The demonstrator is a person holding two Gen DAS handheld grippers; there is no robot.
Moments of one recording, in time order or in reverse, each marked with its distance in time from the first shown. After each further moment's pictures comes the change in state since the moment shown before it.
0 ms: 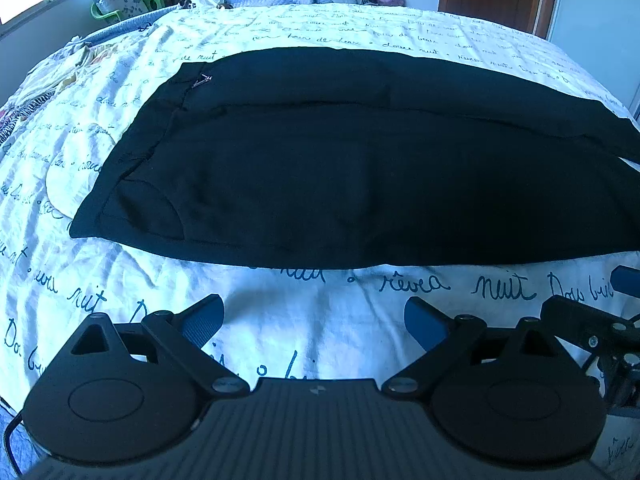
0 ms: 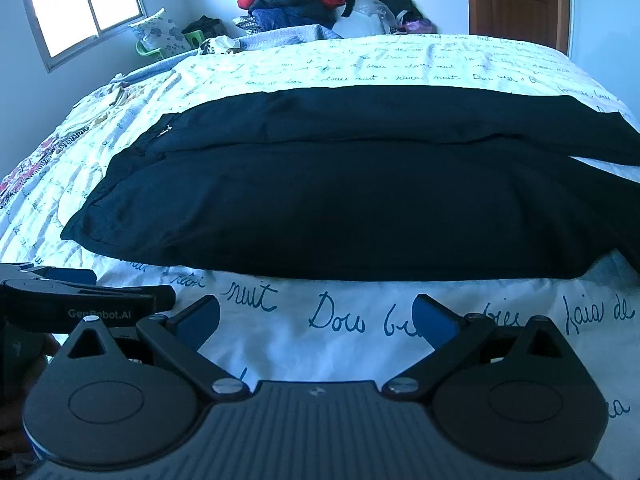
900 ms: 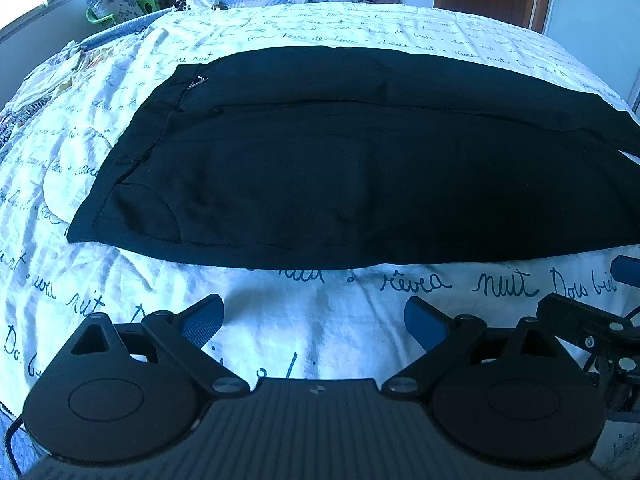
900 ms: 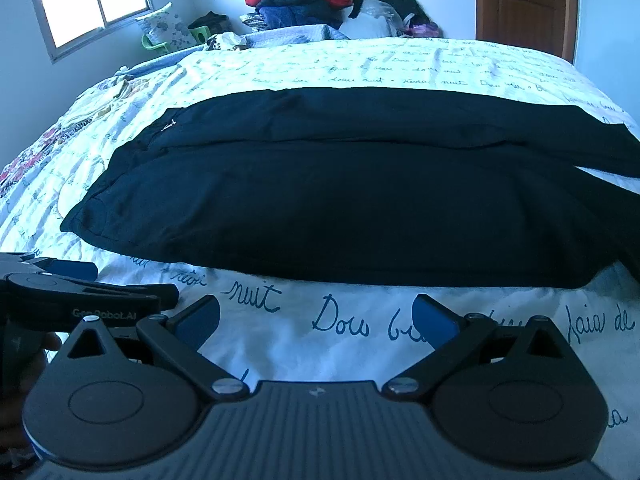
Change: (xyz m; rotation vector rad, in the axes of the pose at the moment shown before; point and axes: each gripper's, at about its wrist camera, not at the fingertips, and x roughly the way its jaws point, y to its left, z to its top) left arm 0.002 -0.003 0.000 0.021 -0.003 0.001; right arm 0.001 0.006 0.000 -0.037 -0.002 -0.005
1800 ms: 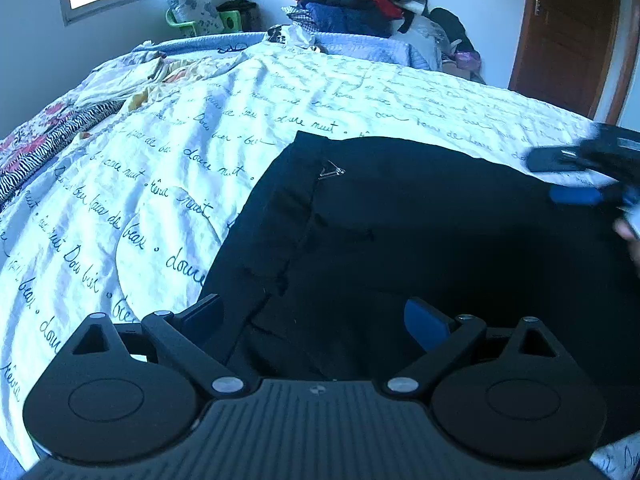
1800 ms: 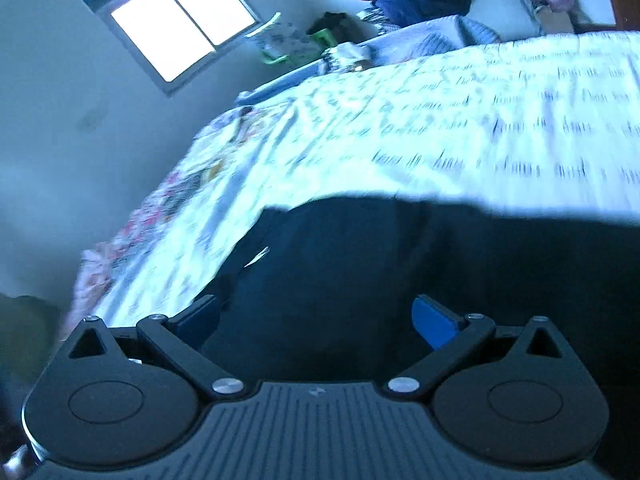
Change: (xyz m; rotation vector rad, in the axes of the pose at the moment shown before) left arm 0.031 0.125 0.101 -0.202 -0.107 0.123; right arm 0.188 0.000 0.231 0.018 0.039 0.526
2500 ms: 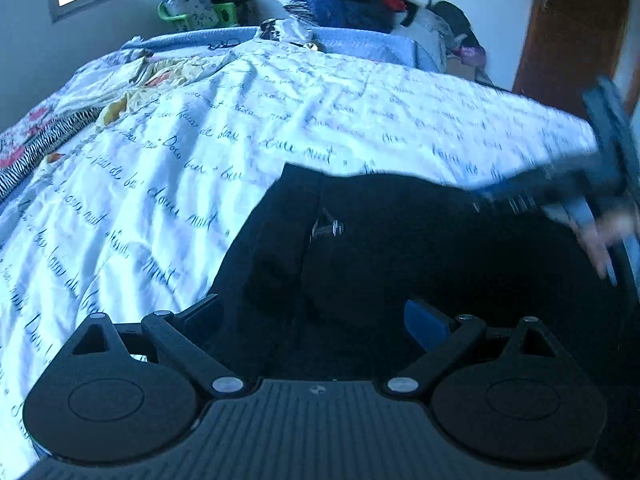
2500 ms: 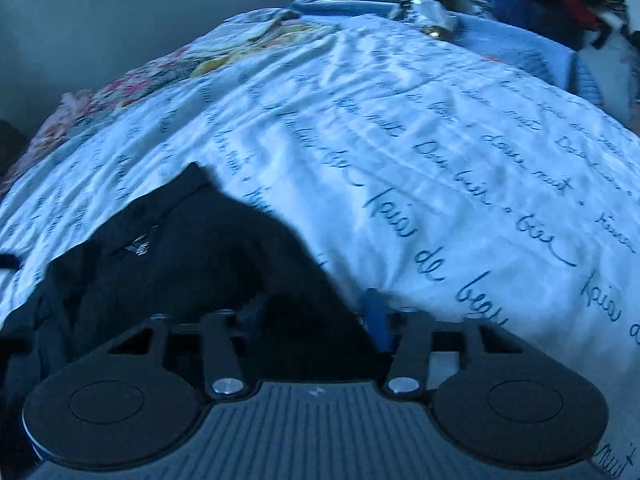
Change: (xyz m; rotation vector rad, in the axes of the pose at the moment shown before) left arm 0.072 -0.008 0.070 -0.009 0.037 -0.006; right arm 0.137 -0.019 0.068 -0.463 0.251 -0.014
